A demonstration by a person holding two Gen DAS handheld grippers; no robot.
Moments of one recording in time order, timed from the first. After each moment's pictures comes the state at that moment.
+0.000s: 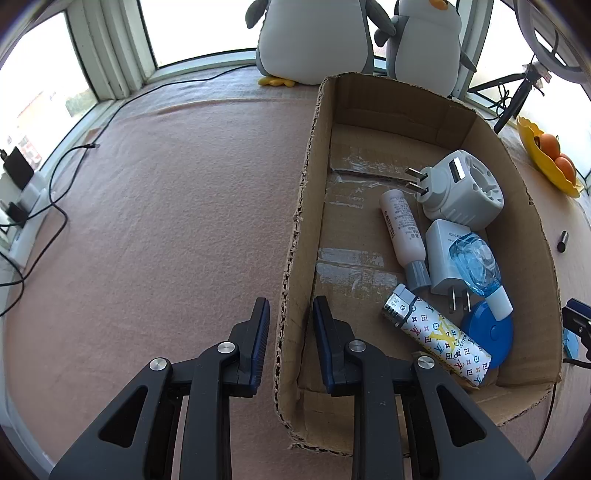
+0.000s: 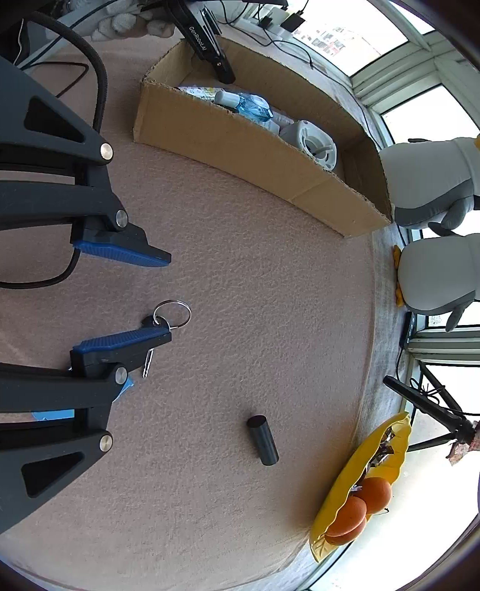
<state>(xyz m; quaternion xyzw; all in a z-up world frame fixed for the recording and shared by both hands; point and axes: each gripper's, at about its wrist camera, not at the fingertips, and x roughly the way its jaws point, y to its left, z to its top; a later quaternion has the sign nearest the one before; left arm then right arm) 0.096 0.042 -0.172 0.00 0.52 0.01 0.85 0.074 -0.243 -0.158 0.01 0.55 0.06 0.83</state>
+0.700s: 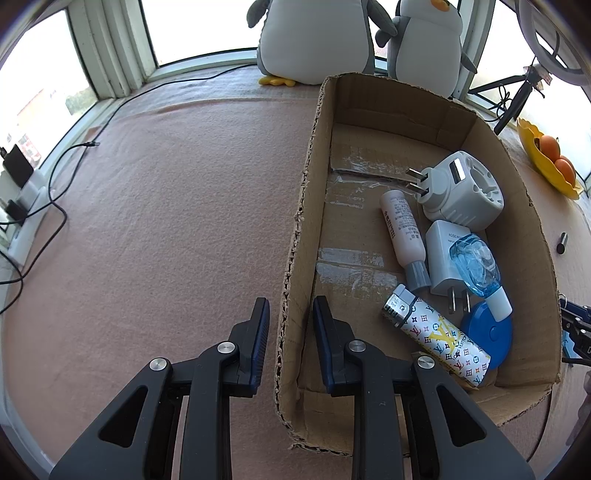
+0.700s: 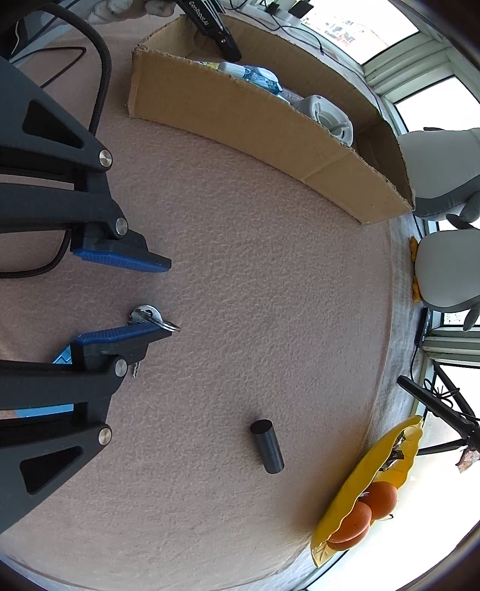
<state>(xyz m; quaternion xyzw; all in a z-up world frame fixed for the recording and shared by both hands) 0.096 0.042 -0.172 0.00 0.52 0.01 0.85 0.085 -0.245 -0.174 0.00 0.56 0.05 0.82</state>
